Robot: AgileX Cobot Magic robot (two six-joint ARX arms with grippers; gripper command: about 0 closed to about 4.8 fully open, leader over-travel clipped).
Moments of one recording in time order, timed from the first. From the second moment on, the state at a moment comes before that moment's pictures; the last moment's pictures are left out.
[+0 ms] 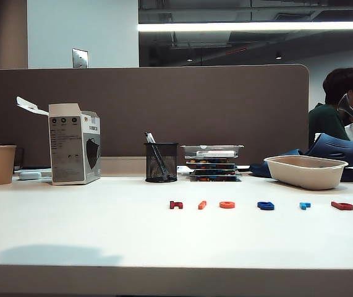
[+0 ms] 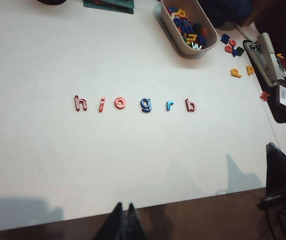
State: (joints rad) left arm -1.34 1.24 1.54 -1.10 -0.66 -1.00; right arm -0.10 0.01 0.01 -0.09 -0.13 0.10
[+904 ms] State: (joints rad) left arm -1.34 1.24 1.54 -1.10 -0.72 -1.00; right arm -0.10 0.19 0.41 -0.42 -0.11 0.10
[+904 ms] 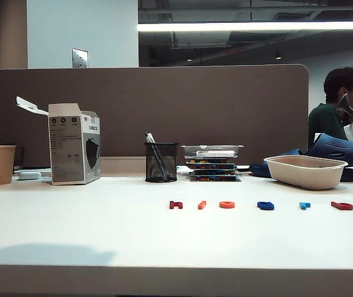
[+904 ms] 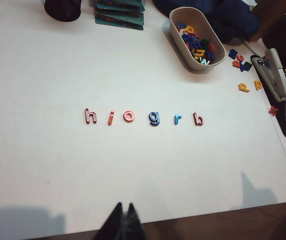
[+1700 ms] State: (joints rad) left arm -1.34 1.24 1.54 -1.10 -0.72 -1.00; right arm 0.07 1.29 1.16 -0.73 -0.11 0.22
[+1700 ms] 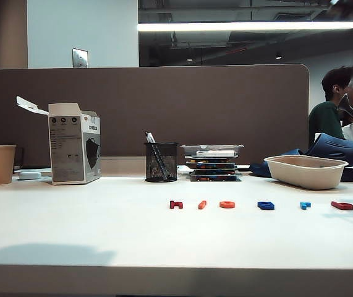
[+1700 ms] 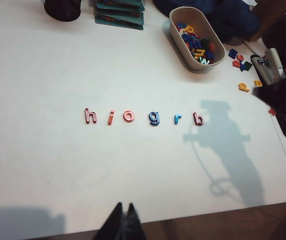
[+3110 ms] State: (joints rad) left arm -1.34 1.24 1.54 -1.10 -0.72 -1.00; right arm 0.11 1.82 1.20 -0.62 -0.02 0.13
